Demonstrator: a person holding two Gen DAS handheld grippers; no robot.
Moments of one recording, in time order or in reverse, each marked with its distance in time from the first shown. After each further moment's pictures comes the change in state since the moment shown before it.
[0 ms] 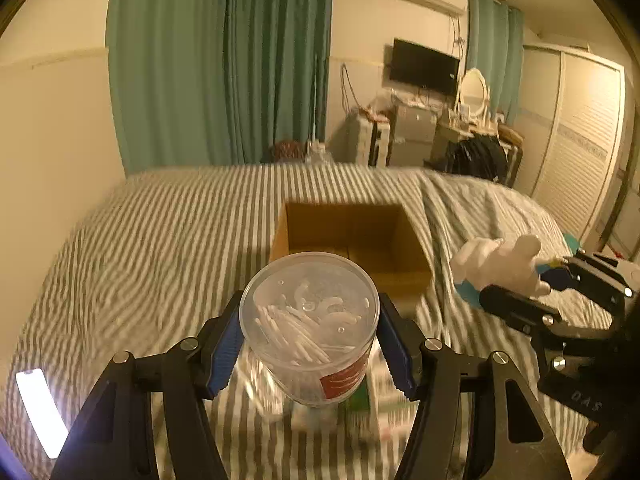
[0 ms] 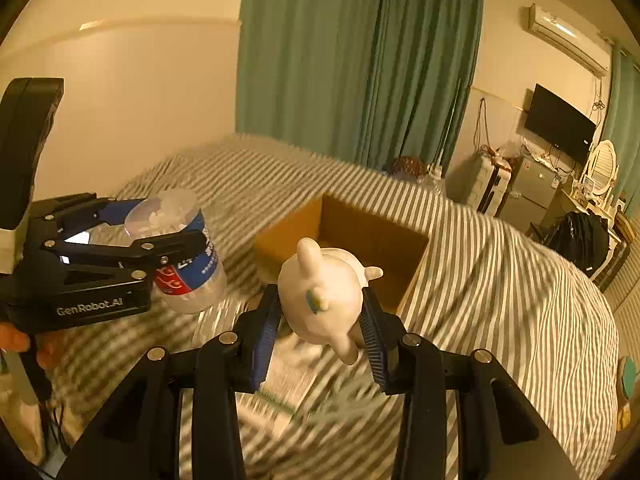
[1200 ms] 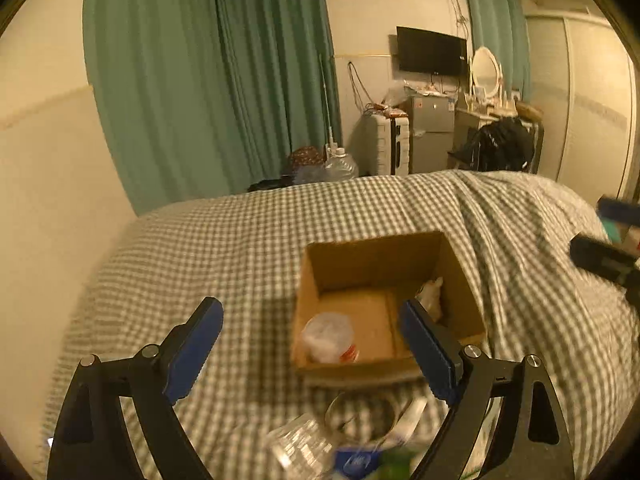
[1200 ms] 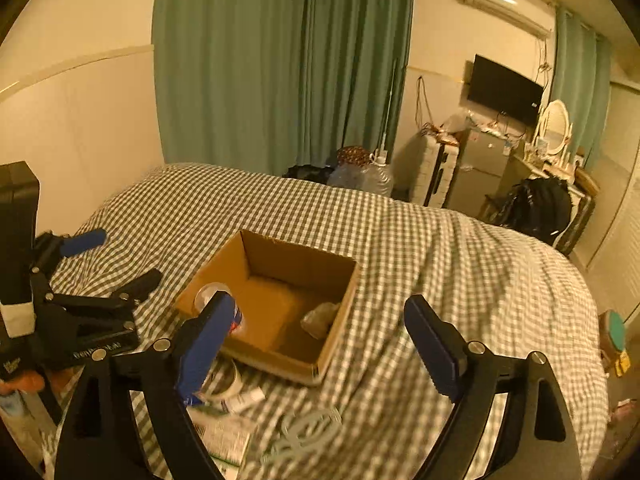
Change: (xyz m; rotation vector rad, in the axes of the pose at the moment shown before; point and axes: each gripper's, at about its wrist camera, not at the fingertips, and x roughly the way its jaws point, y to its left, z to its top) left arm 0.048 -0.012 0.046 0.127 0.011 0.140; right arm 0.005 -0.057 0.061 0.166 0.033 -0.179
